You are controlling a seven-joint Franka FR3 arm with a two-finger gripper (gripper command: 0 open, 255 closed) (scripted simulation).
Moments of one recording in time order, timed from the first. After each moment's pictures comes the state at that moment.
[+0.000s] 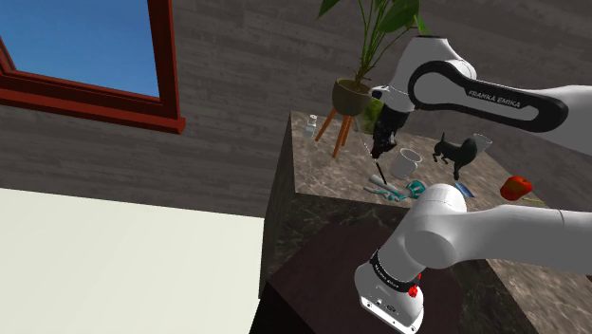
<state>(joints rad) 0.07 -1.01 -0.46 -2.67 -0.44 1.66 -0.88</state>
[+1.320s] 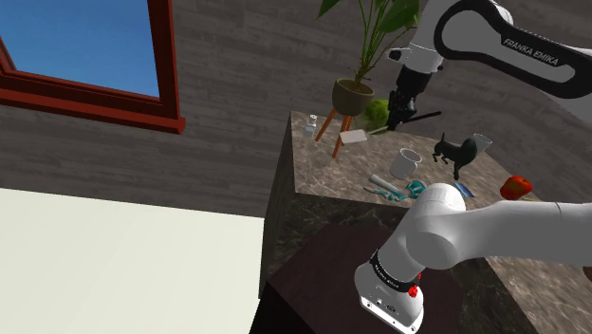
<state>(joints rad) 0.11 -0.95 -0.37 -2.38 -0.36 1.43 -0.91</state>
